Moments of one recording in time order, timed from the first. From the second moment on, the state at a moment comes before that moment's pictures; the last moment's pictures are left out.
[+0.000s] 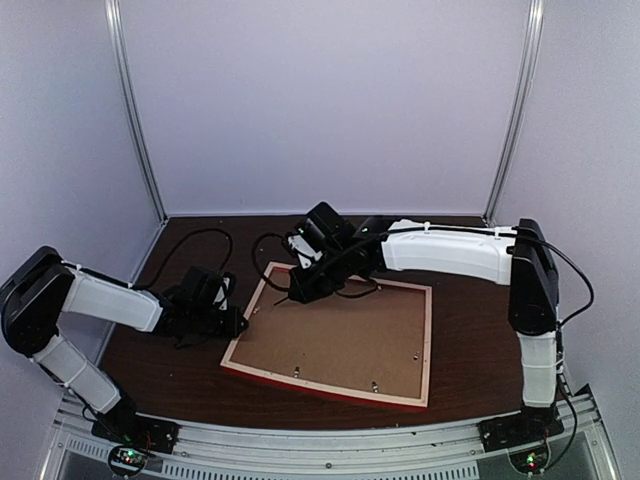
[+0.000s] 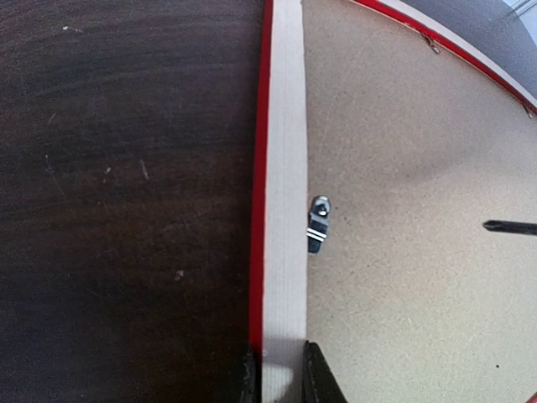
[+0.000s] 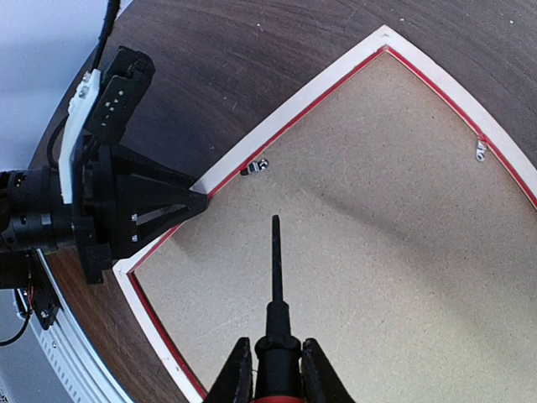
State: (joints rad) left arm -0.63 1.53 0.56 0.09 0.01 -0.53; right arm 0.97 2.05 1.76 -0.59 -0.09 0.43
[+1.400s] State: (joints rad) left arm -0.63 1.48 0.50 0.11 0.05 -0.52; right arm 0.99 2.34 2.09 -0.69 -0.16 0.45
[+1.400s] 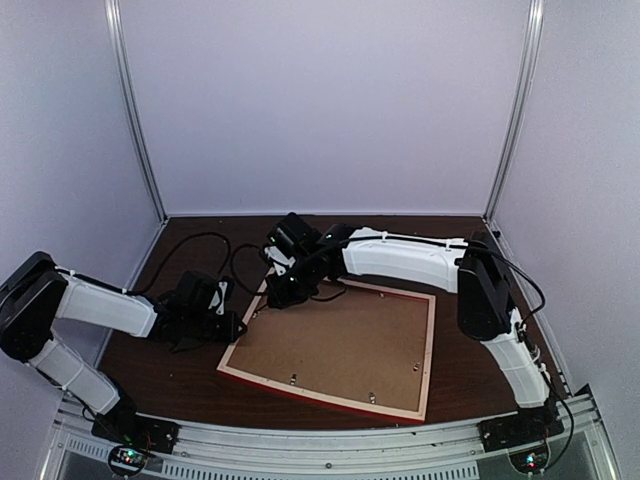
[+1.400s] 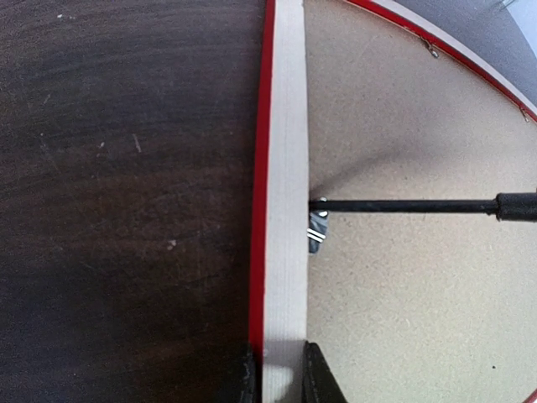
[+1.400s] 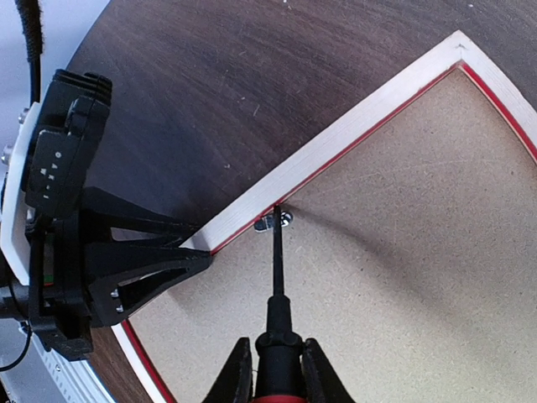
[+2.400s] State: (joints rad) left arm -0.64 1.46 0.50 0.09 0.03 -0.54; right arm 1.05 2.33 2.12 -0.83 -0.04 0.32
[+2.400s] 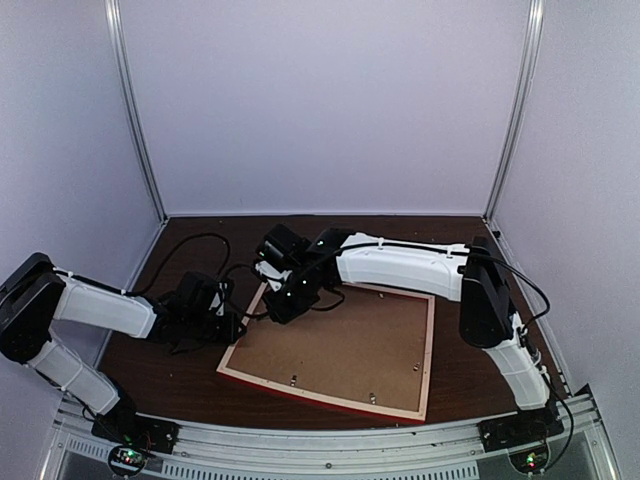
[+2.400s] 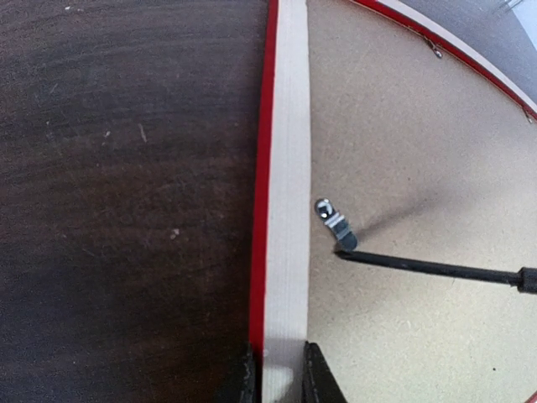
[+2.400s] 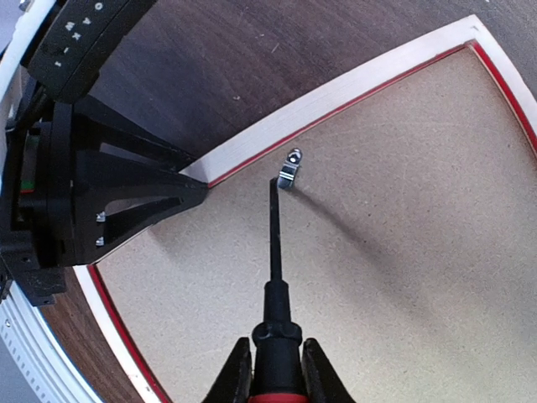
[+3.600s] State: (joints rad) left arm -0.65 1.39 0.53 -0.12 0.02 -0.55; right arm 1.03 1.93 1.66 -0.80 0.12 0.37
